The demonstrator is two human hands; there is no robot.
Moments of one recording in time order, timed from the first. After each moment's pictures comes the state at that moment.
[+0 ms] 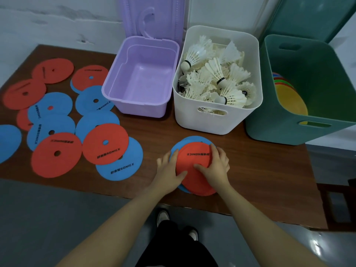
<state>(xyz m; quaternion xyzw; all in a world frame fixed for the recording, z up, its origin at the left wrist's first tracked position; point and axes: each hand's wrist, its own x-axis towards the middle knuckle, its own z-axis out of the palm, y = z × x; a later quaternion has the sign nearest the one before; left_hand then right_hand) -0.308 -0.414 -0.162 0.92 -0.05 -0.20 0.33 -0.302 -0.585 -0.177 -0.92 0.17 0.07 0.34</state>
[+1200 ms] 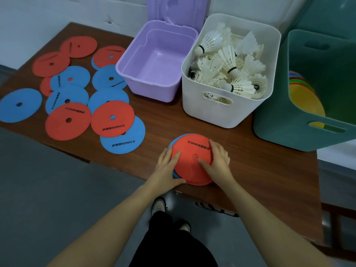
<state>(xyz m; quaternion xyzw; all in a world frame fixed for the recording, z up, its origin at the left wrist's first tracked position) -0.361 -0.422 -0.185 0.92 -0.06 -0.18 0.33 -0.316 -0.619 -0.179 -0.93 -0.01 0.10 0.34</state>
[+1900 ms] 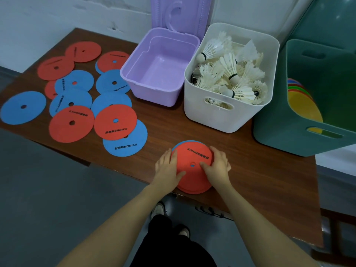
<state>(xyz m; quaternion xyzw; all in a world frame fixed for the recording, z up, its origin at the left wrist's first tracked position) -0.352 -0.437 -0.179 0.96 0.02 -0.14 0.25 -0.320 -0.605 -0.175 -0.92 0.08 0.08 0.38</state>
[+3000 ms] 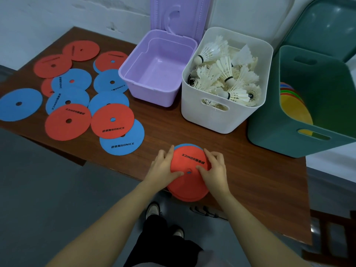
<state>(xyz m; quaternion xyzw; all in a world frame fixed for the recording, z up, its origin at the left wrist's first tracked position) -0.351 -0.427 -0.170 0.92 0.03 -0.15 0.36 -0.340 -0.613 -0.167 -0.91 0.03 0.05 0.42</state>
